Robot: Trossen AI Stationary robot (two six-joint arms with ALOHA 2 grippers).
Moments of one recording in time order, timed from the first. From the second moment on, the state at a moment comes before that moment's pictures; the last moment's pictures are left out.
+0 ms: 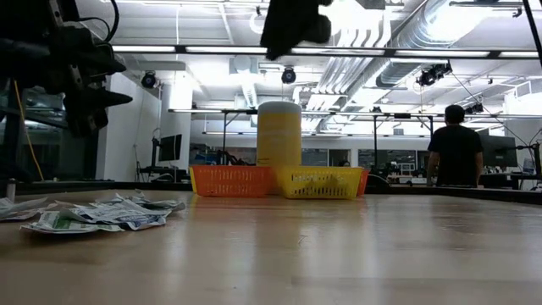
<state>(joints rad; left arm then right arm) 0.01 0.29 0.10 0.00 0.15 -0.84 0.19 1.91 1.81 -0.94 0.12 0.39</state>
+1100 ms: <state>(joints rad) 0.01 0.54 0.10 0.00 0.26 -0.70 0.22 1.10 0.48 0.03 0.10 0.77</state>
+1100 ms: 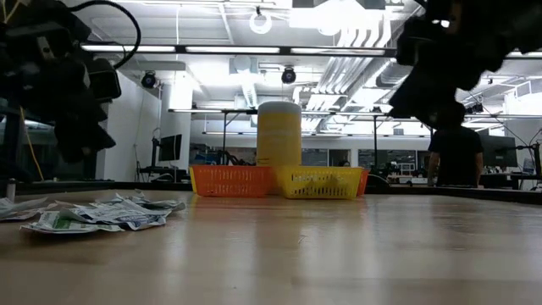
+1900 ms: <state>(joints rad) 0.01 0.96 0.10 0.13 0.24 -1.07 0.22 0.99 0.37 0.12 0.10 0.73</state>
